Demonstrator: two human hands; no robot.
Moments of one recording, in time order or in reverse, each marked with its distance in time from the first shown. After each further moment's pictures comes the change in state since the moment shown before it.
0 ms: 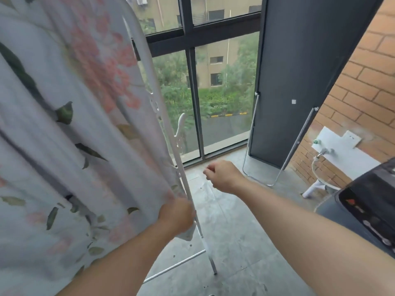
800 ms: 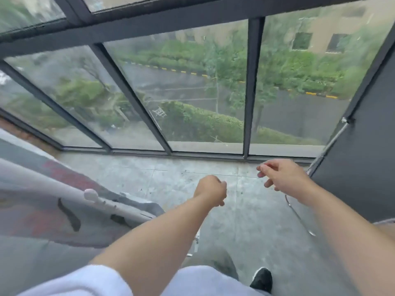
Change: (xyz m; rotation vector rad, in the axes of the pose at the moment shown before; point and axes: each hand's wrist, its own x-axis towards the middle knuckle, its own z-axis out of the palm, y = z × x) left_hand 0.319 0.130 -0.077 -1.103 -0.018 -0.739; right_hand 0.294 0.171 -0.180 0.244 -0.327 -0.012
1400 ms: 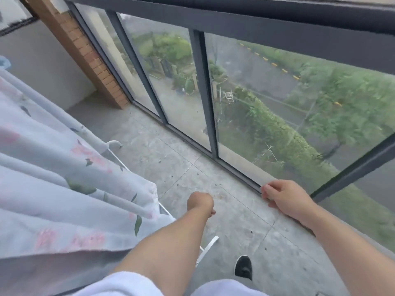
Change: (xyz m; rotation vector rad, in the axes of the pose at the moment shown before) left_hand 0.179 -0.045 -0.137 -0.784 0.398 -0.680; right_hand 0.265 -0.160 0.095 -0.391 -0.459 -0.173
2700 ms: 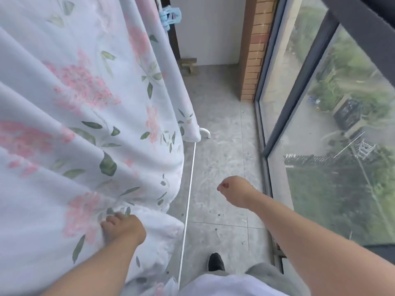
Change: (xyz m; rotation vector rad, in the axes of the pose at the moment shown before) left_hand 0.220 0.044 -0.356 0.651 0.288 -0.793; right_hand 0.397 -0.500 0.290 -0.821 -0.789 -0.607
